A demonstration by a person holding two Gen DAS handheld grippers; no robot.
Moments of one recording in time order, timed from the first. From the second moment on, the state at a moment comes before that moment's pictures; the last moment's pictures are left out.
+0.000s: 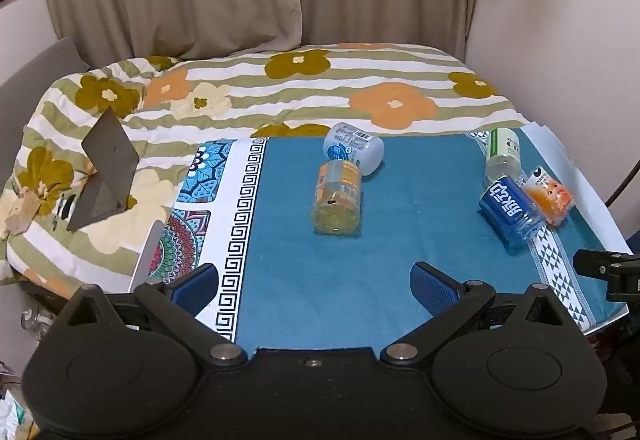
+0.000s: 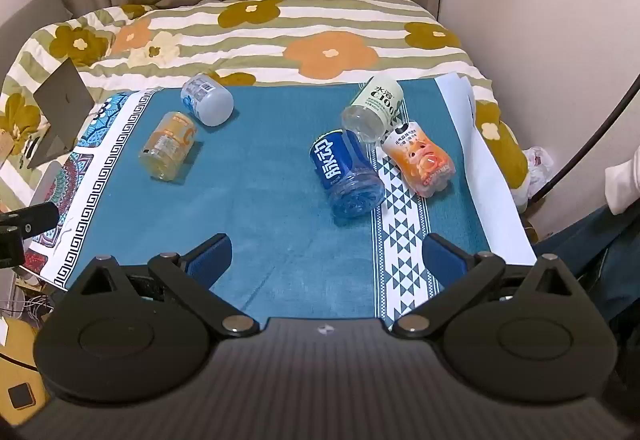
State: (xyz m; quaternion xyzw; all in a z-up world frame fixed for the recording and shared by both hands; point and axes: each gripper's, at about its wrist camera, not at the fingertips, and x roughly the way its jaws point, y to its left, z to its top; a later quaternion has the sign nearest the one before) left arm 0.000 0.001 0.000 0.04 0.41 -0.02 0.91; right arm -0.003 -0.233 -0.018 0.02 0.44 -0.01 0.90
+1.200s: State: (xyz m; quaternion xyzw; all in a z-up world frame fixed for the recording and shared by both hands) left arm 0.008 -0.001 0.002 0.04 0.40 -0.02 0.91; right arm 0.003 -0.225 -0.016 0.02 0.43 -0.01 0.90
